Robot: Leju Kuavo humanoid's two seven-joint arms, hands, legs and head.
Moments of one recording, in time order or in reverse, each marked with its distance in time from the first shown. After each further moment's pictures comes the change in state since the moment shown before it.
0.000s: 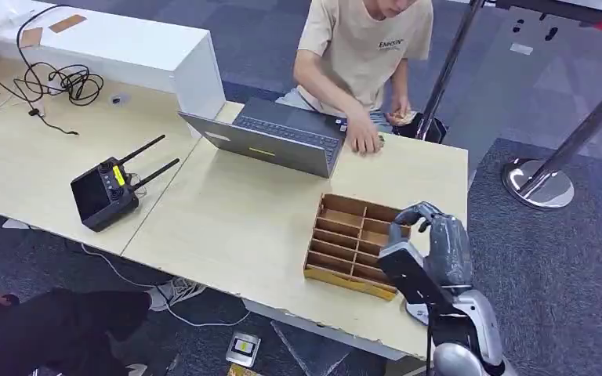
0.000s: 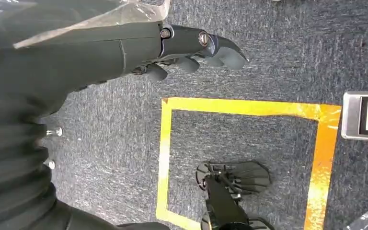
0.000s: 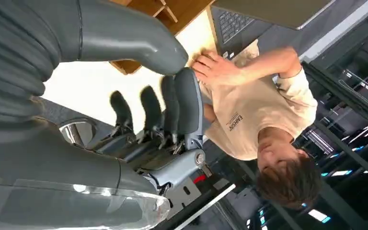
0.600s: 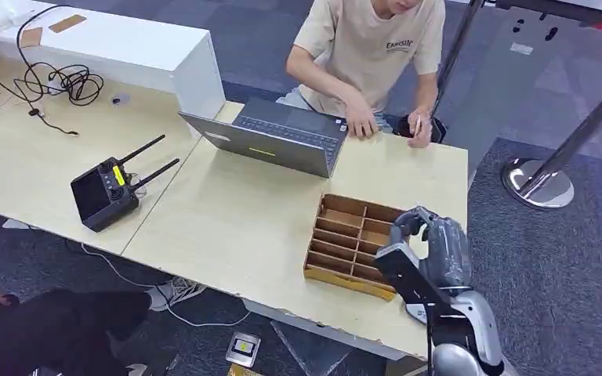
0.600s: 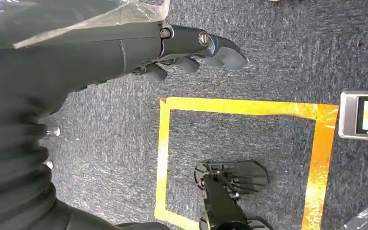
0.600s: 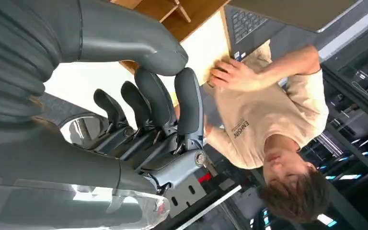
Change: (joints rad) left arm 0.000 0.000 0.002 0.000 0.000 -0.002 -0.007; right arm 0.000 -0.006 0.006 0.026 0.022 0.000 0.017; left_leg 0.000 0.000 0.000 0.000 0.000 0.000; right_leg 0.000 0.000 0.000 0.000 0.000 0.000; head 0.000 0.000
